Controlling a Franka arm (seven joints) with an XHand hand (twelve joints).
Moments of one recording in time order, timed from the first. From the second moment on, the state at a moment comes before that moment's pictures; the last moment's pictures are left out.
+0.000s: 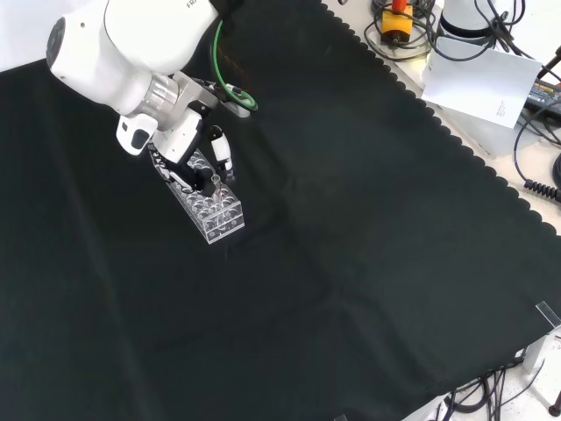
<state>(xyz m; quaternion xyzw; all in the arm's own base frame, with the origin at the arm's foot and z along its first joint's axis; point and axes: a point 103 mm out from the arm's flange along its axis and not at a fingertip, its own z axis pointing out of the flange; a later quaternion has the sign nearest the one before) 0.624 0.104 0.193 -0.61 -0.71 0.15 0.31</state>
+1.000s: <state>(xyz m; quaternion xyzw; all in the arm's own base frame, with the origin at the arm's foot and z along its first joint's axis) 0.635 0.105 0.210 -0.59 -0.72 0.13 0.33</state>
